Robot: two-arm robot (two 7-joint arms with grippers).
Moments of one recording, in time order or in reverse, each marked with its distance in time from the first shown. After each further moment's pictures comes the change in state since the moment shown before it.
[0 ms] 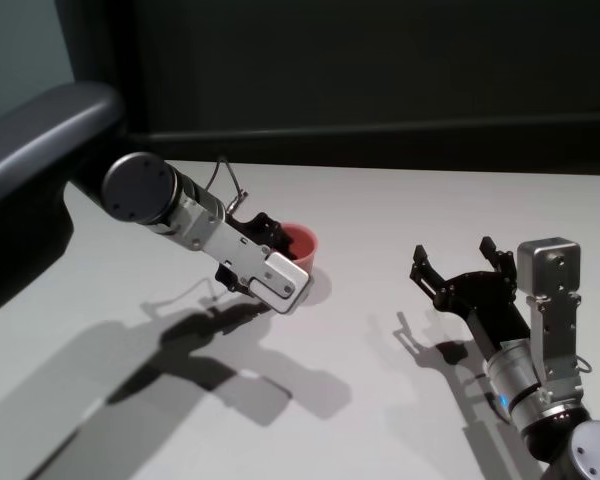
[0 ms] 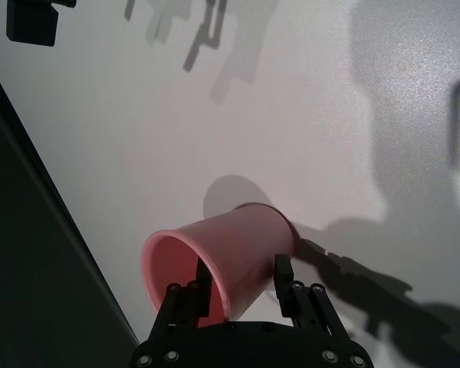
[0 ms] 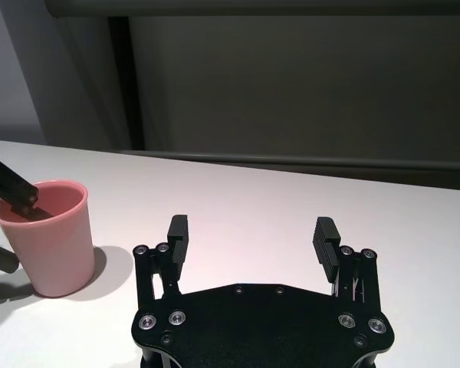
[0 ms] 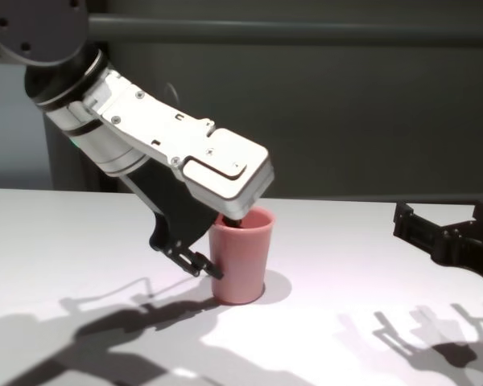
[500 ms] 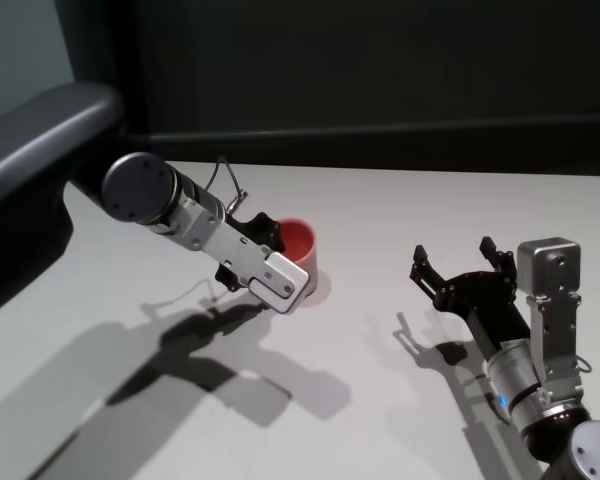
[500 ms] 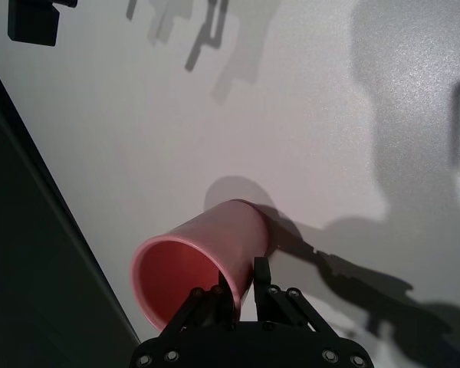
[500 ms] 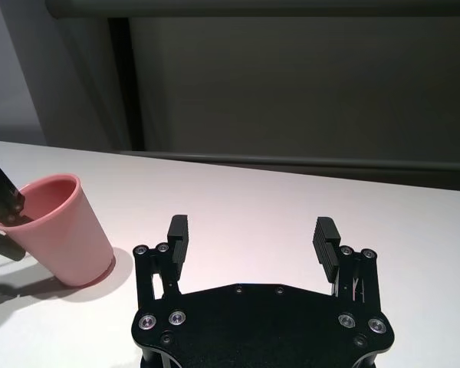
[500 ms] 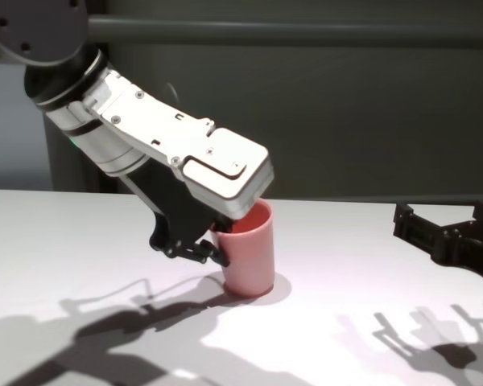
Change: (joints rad) left arm 0.001 0.001 -0.001 -0.001 -0.001 0.001 0.001; right arm 0.000 0.000 0.000 0.000 0.000 0.000 0.000
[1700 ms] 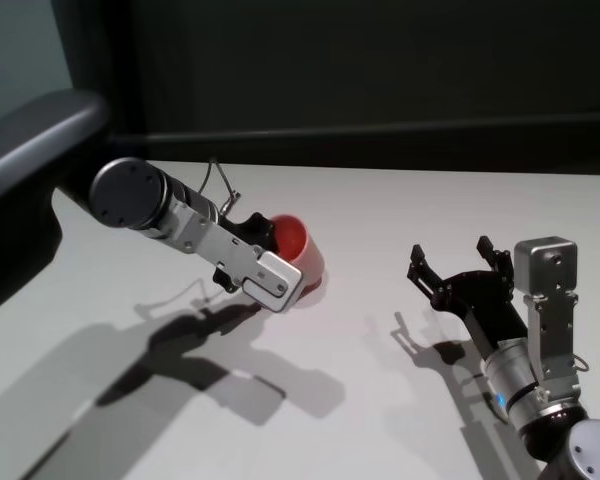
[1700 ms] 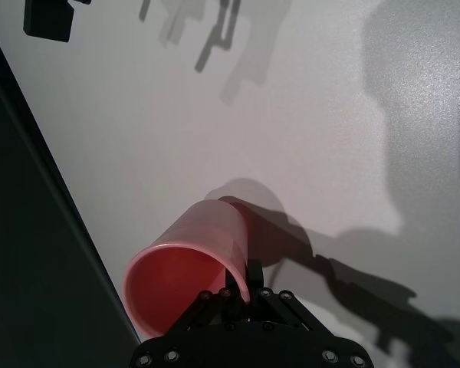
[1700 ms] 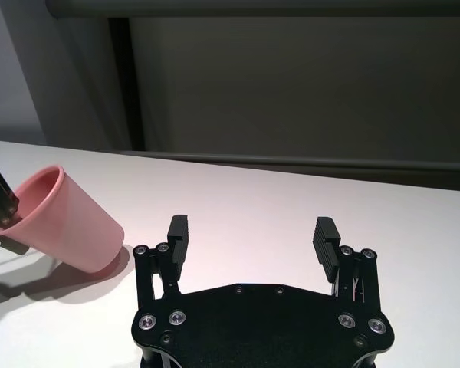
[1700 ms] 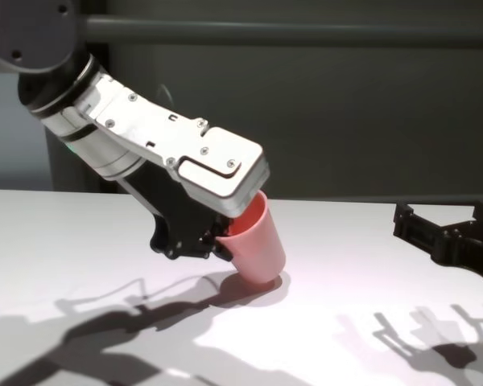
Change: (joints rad) left arm 0.005 0.010 0.005 0.007 -0.027 -0.006 0.036; right arm 0.000 0.000 0.000 0.000 0.000 0.000 0.000
